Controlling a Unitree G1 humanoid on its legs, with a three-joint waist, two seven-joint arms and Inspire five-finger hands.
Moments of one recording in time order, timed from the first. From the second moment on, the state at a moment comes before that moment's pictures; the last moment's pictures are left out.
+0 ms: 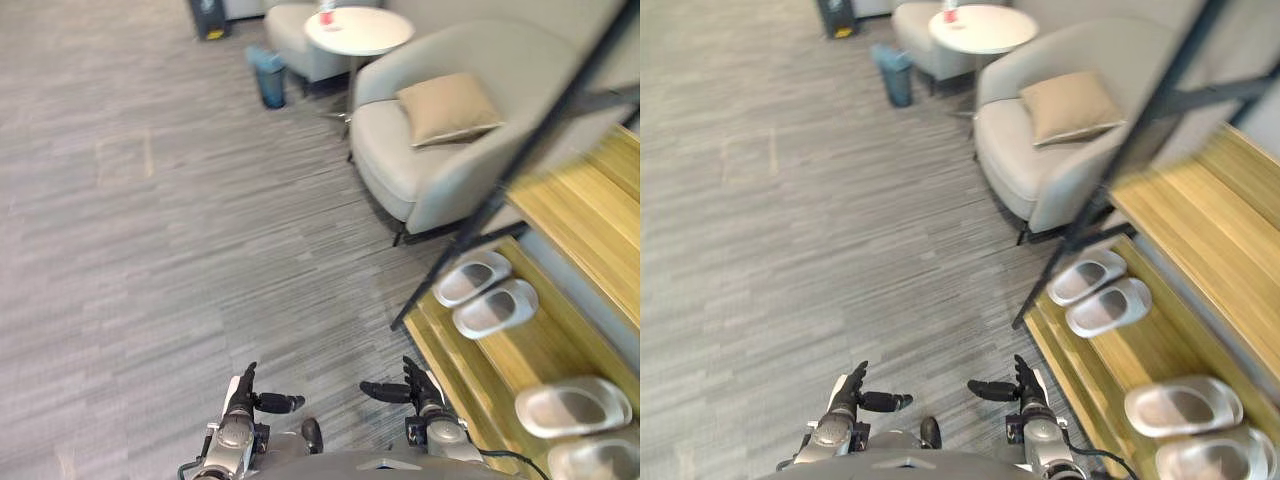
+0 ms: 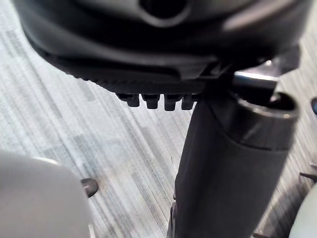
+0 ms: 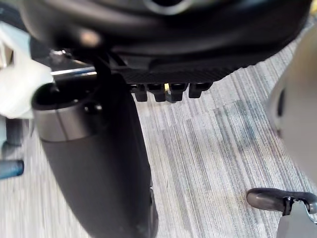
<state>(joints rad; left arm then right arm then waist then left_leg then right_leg) 0.04 0.11 -0.09 0.99 0.04 -0.09 0.18 0.02 -0.03 0.09 0.94 0.00 -0.09 -0.10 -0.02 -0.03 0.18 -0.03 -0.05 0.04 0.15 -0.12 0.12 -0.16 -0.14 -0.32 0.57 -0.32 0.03</state>
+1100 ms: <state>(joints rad) 0.03 0.10 -0.02 1.01 0.05 -0.10 0.17 -0.01 -0.02 0.19 0.88 -0.04 -0.10 -0.08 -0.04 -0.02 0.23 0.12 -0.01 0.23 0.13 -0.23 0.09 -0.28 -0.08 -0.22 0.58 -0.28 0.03</state>
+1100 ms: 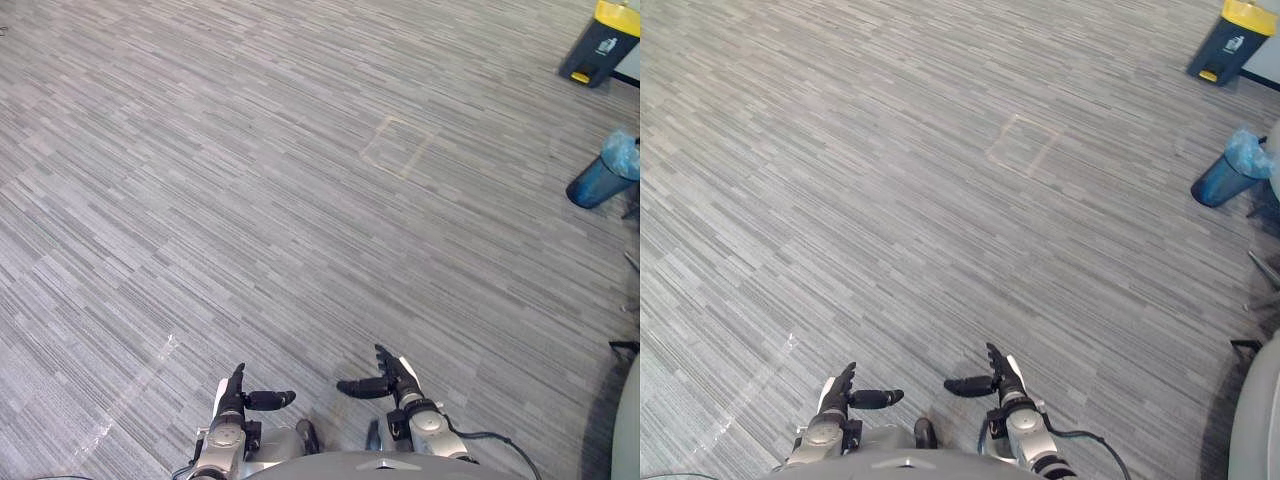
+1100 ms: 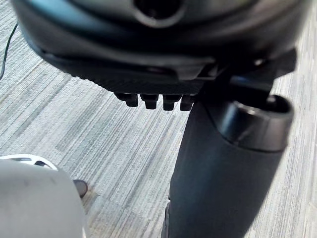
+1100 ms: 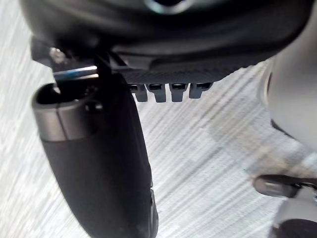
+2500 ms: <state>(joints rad) 0.02 0.03 0.00 1.04 0.10 -0.10 0.14 -0.03 -0.02 0.13 0.91 -0.05 -0.08 -0.07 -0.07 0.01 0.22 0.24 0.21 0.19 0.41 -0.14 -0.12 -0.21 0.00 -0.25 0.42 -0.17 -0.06</state>
